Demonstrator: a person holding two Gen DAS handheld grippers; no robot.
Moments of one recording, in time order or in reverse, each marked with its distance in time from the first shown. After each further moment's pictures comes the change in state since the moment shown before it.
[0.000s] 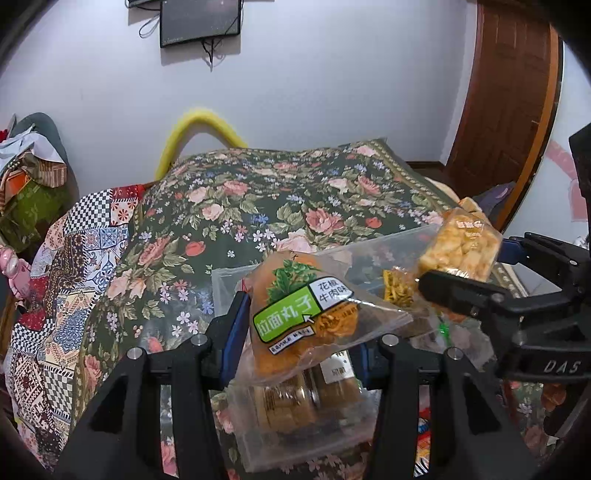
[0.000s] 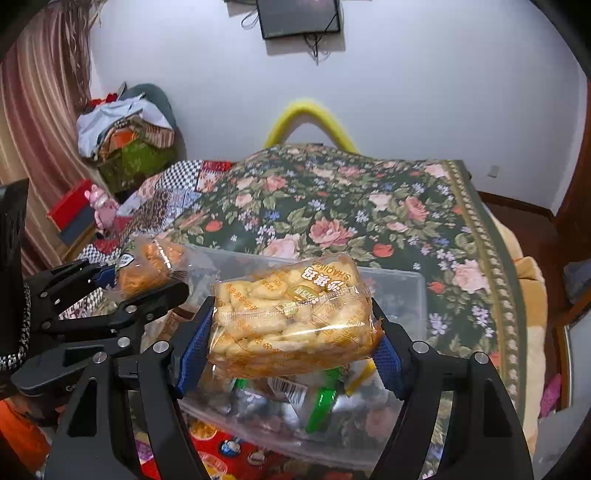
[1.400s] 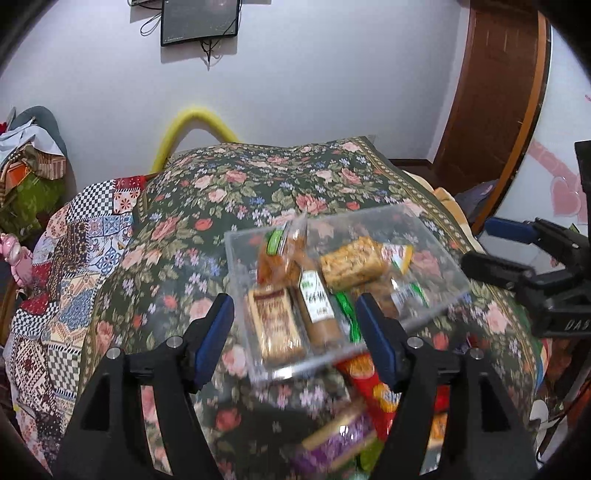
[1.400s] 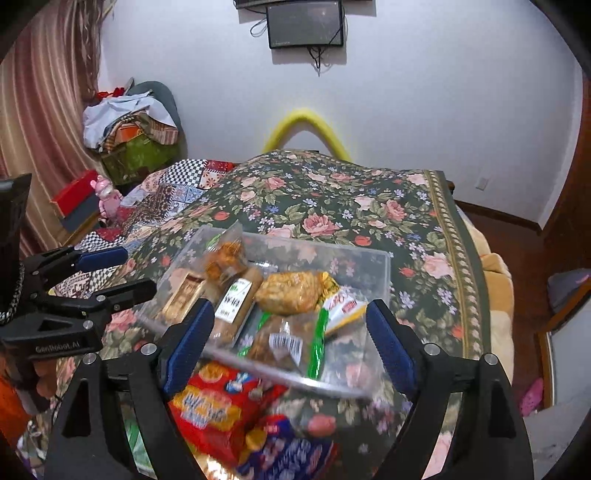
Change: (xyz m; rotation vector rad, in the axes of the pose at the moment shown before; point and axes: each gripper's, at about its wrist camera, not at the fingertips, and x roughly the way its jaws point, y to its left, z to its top) left arm -0.073 0.002 -0.035 -0.006 0.009 -0.051; right arm -0.077 0.011 -0.035 -0.044 -0.045 -0.048
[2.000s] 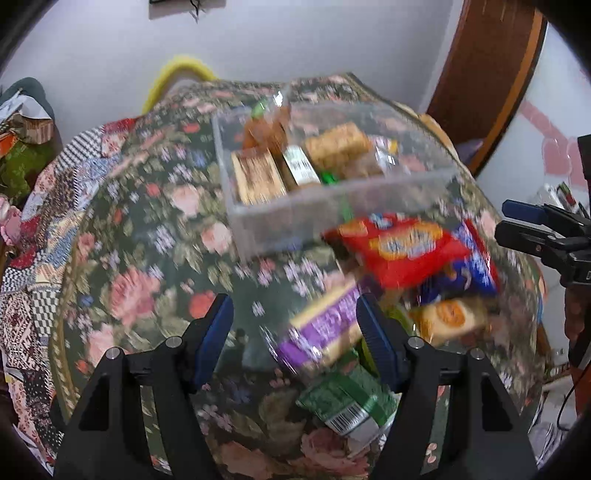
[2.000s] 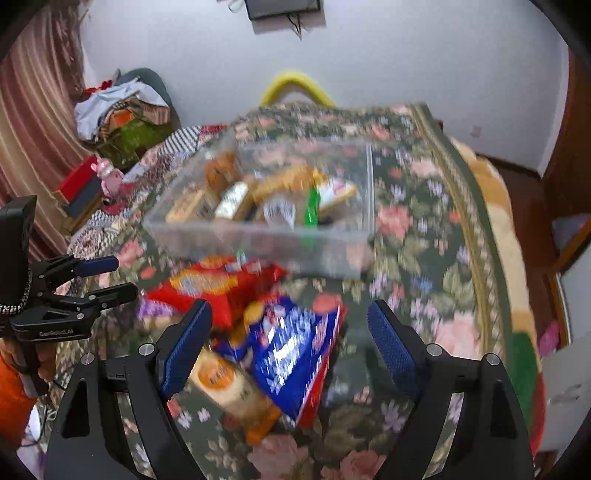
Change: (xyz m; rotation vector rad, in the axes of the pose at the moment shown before) left arm 0.005 -0.009 -0.098 0.015 0.189 -0.055; right arm -0.001 -0.012 -0.093 0.126 0.158 0.032
